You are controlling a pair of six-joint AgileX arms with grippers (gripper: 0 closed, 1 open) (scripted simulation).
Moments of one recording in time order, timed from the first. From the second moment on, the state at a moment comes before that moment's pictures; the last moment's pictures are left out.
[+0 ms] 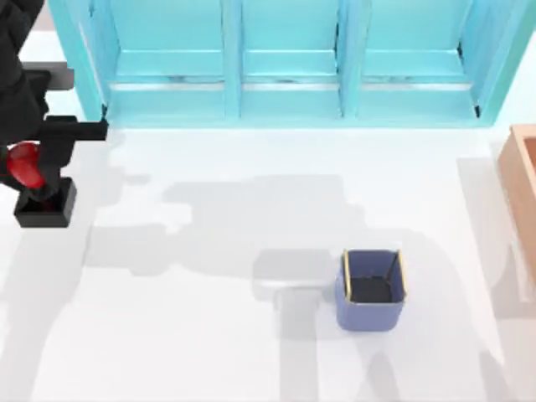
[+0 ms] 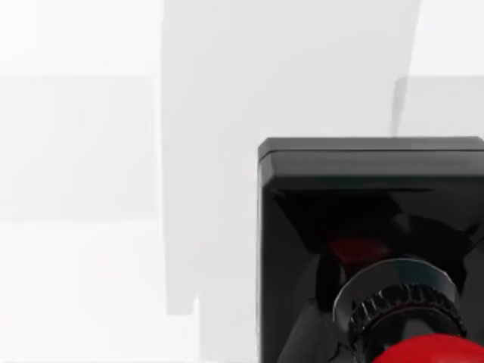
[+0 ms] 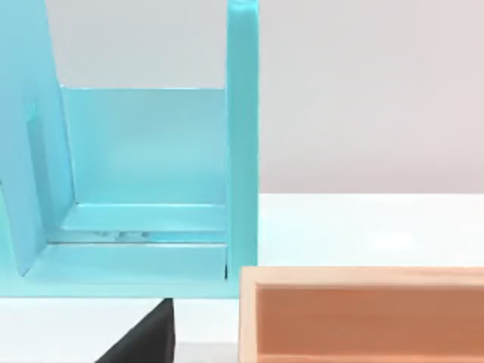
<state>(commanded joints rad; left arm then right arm) -0.10 1.93 1.58 -1.23 0.00 -0.08 0.00 0.00 0.00 0.00 0.00 0.00</state>
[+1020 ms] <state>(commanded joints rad) -0.47 1.95 1.78 -1.41 0.00 -0.45 0.00 0.00 0.00 0.00 0.00 0.00</state>
